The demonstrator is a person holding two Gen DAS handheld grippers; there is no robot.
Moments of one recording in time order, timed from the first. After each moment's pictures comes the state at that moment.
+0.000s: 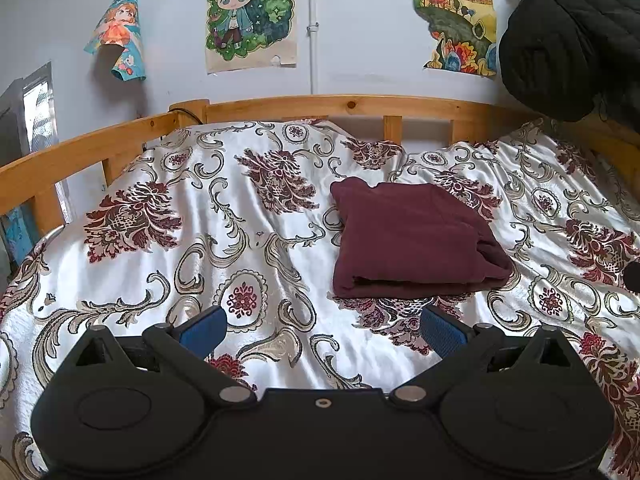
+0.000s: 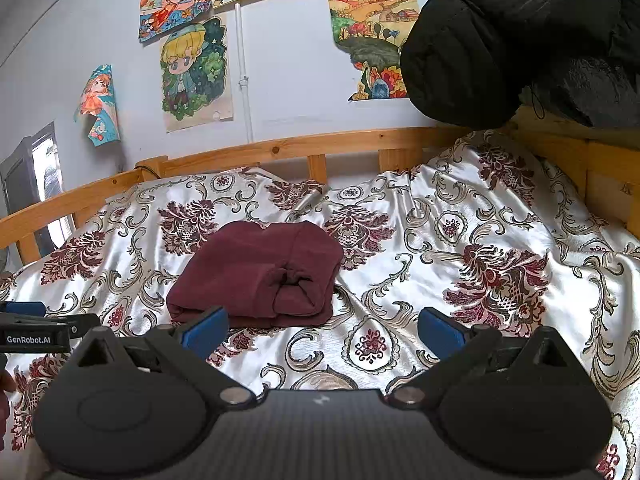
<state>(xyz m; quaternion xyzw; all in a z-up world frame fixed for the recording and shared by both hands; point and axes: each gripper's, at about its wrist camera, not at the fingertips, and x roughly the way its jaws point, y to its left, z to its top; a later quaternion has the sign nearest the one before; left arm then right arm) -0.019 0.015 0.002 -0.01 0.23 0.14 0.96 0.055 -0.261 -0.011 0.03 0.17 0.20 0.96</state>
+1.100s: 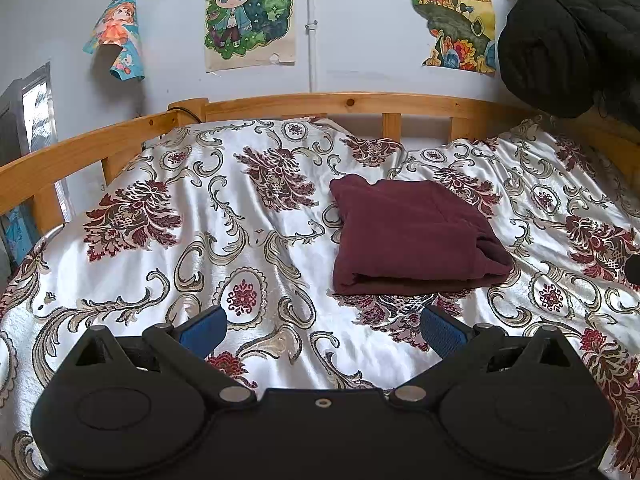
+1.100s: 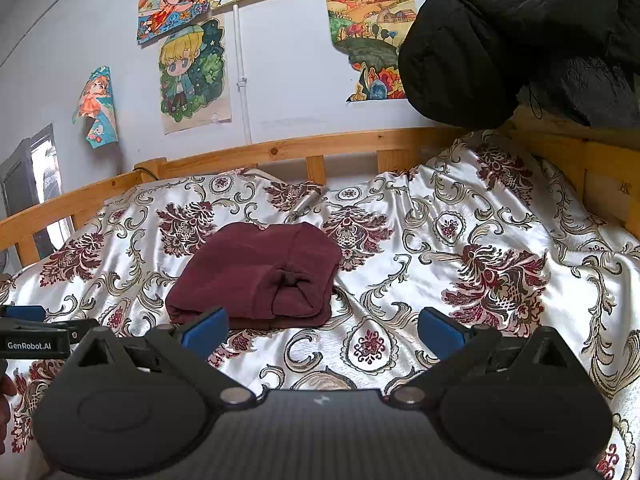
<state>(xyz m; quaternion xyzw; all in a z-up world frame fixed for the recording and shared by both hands) -0.019 0.014 0.002 -0.01 0.23 0.14 0.96 0.057 -0.263 -0.011 0.03 0.17 0.20 0.96</state>
